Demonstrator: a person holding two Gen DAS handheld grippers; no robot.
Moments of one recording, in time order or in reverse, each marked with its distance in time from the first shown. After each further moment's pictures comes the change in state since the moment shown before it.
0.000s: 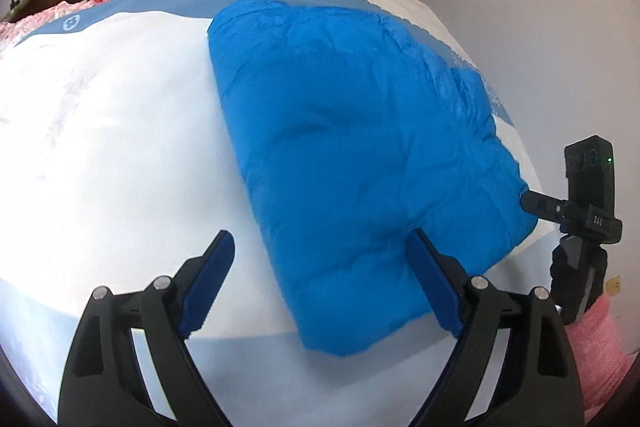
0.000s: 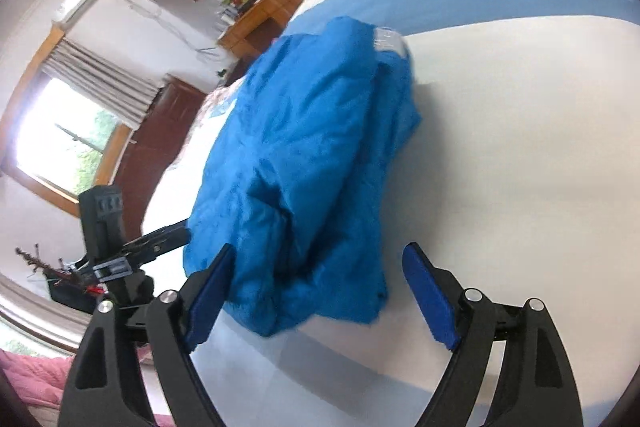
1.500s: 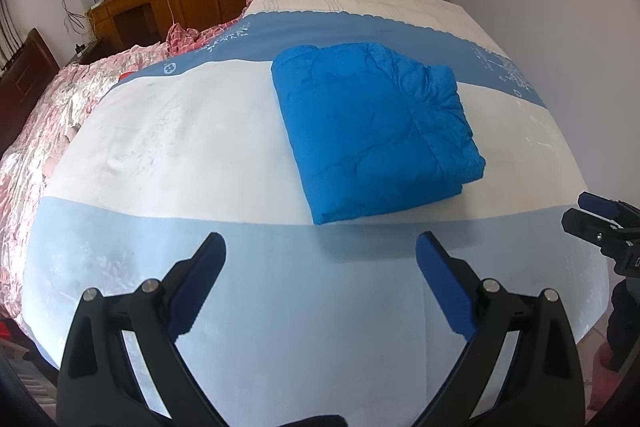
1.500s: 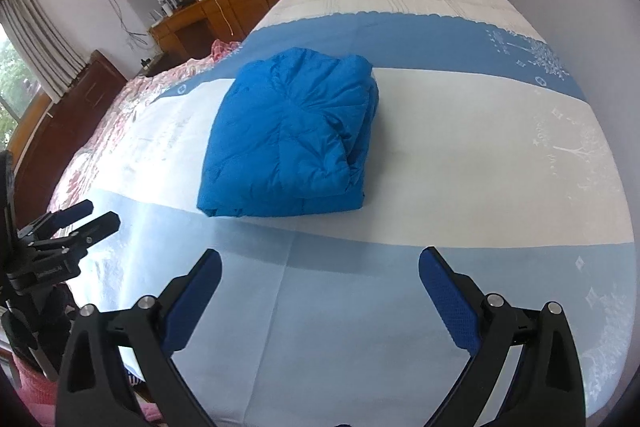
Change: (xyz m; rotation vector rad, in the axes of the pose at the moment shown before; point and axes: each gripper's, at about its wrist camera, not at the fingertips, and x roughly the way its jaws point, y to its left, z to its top) left arm -0.152 -0.093 -0.058 0.064 -0.055 0.337; right arm -0.107 0.153 -0.098 -0.114 -0.080 -0.431
